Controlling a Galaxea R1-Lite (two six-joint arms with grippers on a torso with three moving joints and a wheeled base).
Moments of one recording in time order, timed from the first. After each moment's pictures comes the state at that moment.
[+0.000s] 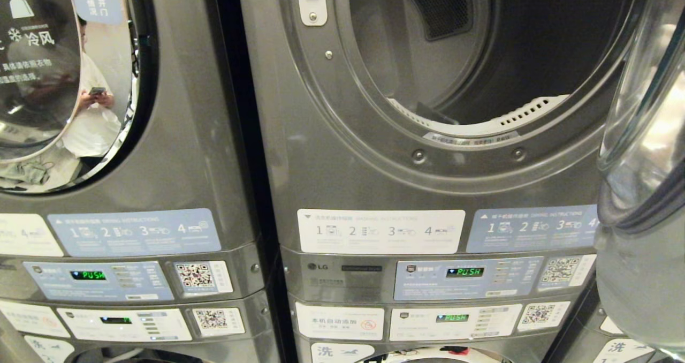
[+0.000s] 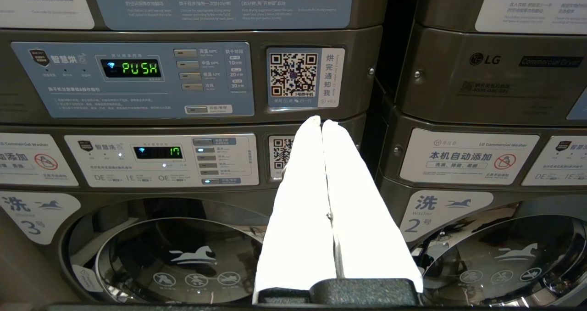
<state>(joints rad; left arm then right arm) 0.00 0.00 -0.01 0.02 0.00 0.01 0.00 0.01 -0.12 0.18 0.02 -0.07</state>
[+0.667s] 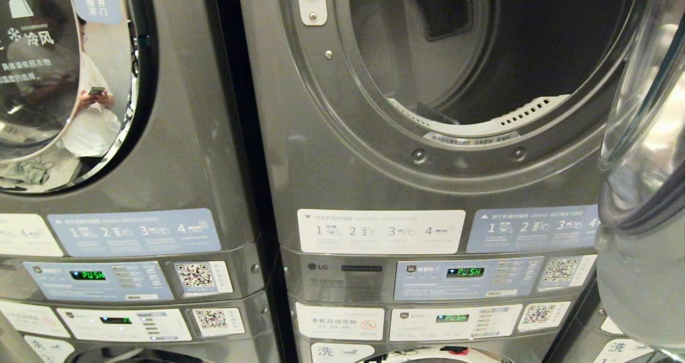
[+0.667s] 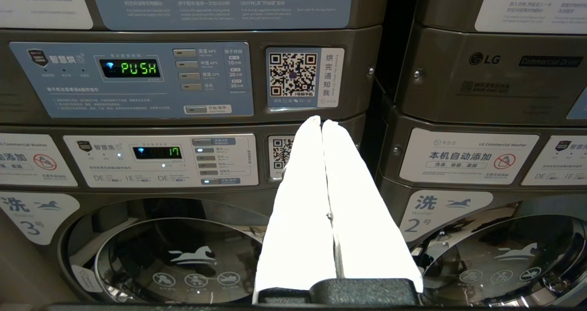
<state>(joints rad) 0.00 0.00 -0.01 0.02 0.00 0.01 0.00 0.00 -0.01 0.04 -0.01 -0.03</state>
